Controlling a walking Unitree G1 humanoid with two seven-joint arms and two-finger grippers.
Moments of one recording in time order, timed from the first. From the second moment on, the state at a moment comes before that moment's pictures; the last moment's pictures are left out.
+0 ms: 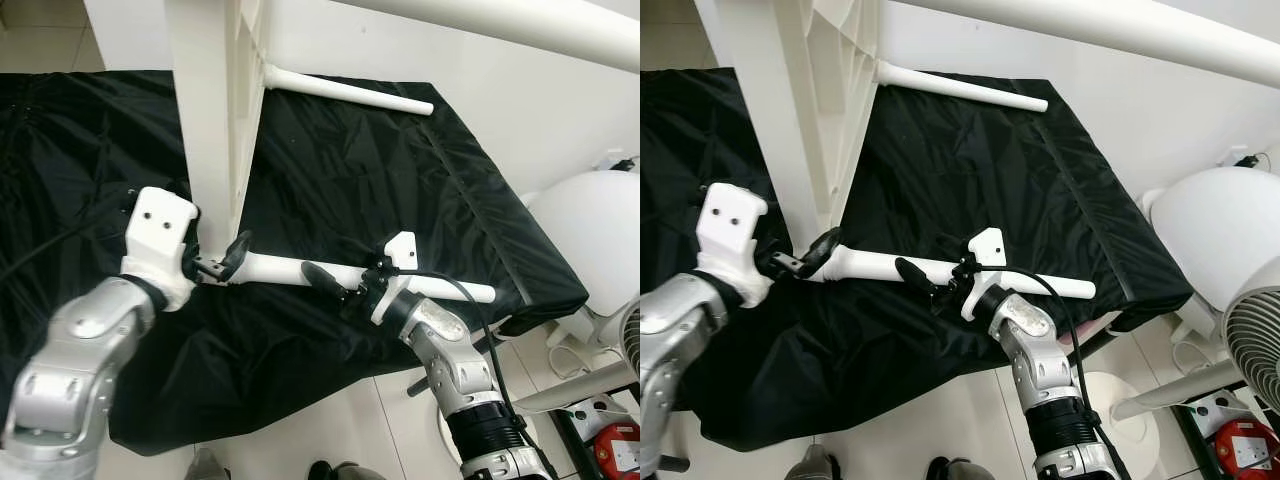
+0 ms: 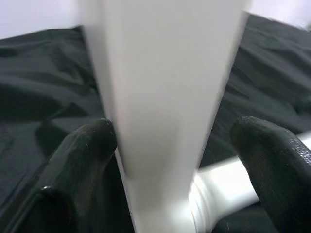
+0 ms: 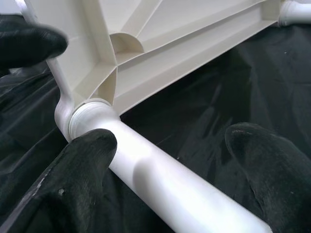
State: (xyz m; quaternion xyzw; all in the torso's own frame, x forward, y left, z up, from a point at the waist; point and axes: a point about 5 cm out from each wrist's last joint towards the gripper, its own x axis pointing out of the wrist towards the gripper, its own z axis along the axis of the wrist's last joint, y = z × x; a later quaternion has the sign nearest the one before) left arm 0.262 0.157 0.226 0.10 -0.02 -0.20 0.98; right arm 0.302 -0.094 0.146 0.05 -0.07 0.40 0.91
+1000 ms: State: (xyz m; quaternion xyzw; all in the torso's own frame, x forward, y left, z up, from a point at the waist) left arm 0.278 0.134 0.274 0.12 -0.18 -0.05 0.97; right arm 0.298 -0.111 0.152 0.07 -0.09 0.33 0.94
